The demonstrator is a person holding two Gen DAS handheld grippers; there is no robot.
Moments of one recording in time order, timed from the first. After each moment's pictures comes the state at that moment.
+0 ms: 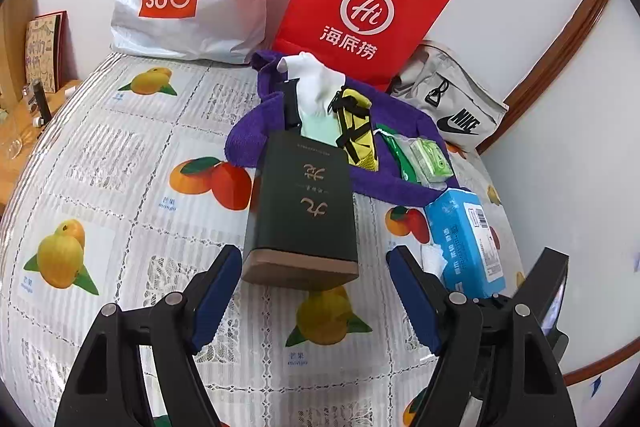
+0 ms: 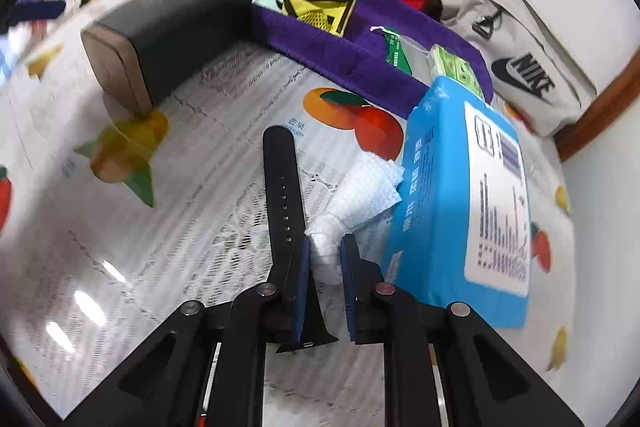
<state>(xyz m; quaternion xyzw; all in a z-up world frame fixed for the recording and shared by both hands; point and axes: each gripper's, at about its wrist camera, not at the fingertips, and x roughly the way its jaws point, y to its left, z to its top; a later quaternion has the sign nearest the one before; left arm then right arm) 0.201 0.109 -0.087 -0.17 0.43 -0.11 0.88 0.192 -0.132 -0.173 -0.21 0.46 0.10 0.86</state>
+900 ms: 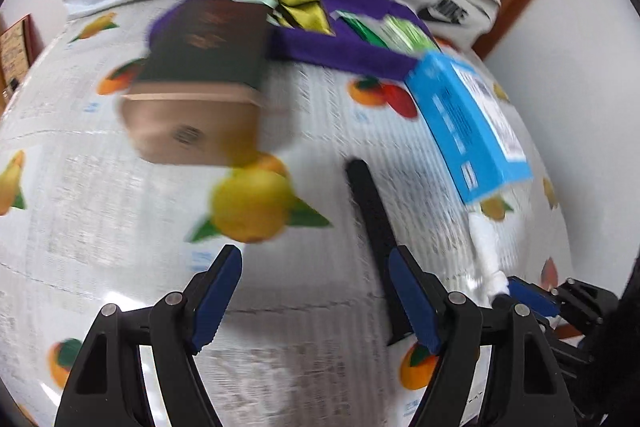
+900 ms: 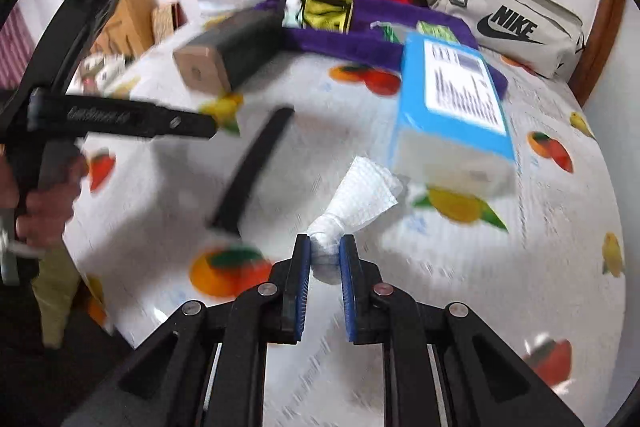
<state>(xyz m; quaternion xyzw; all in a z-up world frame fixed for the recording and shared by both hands) 0.161 0.004 -0.154 -0.07 0.51 -0.12 0.85 0.086 -0.194 -0.161 -0.11 0.44 0.17 0.87</state>
